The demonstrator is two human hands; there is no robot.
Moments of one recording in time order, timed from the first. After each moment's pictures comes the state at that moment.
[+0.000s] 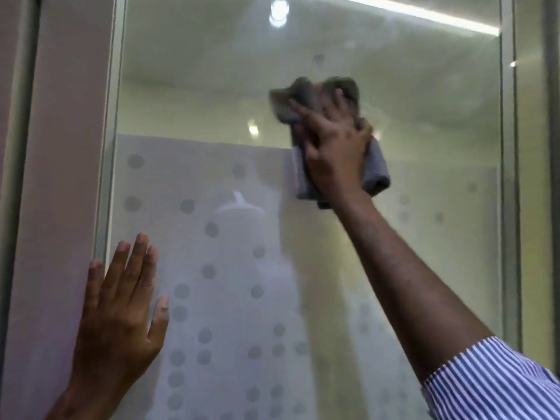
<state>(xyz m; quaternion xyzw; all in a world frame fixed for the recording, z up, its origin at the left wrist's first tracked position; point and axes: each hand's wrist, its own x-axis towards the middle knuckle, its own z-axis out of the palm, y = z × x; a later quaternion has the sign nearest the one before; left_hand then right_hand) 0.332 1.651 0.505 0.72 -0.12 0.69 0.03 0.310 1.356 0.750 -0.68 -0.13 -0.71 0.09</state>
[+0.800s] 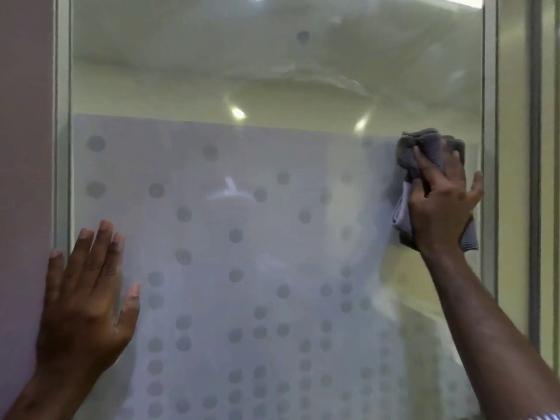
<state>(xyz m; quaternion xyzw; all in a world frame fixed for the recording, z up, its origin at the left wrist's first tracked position) 0.334 1.654 0.506 0.71 -0.14 0.69 0.05 0.310 1.164 0.644 -0.67 0.07 -0.73 0.13</state>
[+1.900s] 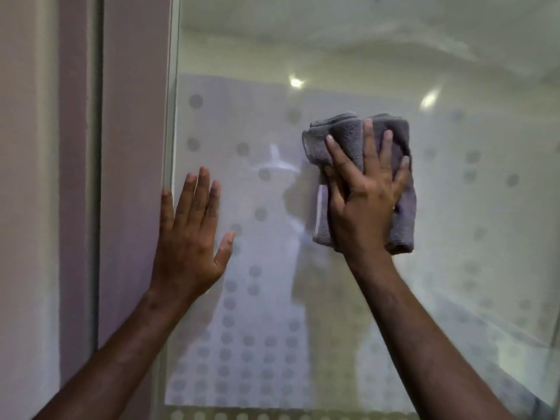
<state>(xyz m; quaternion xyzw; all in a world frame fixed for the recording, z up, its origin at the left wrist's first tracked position) 0.326 1.654 0.512 0.76 -0.10 0.64 -0.02 0.313 1.392 0.603 -0.71 -0.12 -0.68 0.14</state>
